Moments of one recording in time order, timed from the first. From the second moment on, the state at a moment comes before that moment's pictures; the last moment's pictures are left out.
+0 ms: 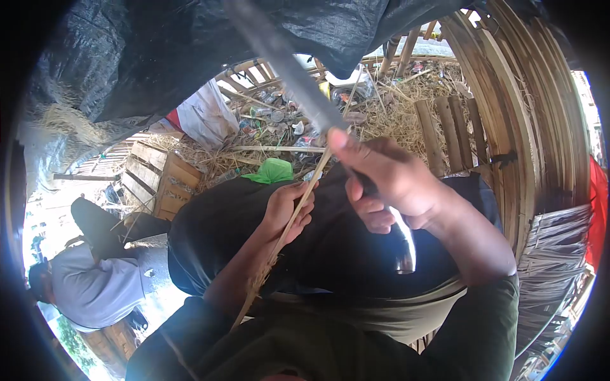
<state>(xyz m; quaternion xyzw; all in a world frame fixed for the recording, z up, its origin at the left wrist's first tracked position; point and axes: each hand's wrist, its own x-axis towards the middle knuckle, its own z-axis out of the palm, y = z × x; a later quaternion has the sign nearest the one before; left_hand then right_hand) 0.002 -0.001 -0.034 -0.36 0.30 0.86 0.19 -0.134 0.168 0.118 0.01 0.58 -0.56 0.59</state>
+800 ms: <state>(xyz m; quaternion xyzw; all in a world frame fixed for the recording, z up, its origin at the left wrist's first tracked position) 0.006 0.023 -0.015 -0.29 0.34 0.86 0.24 -0.160 0.162 -0.019 0.08 0.73 -0.45 0.51</state>
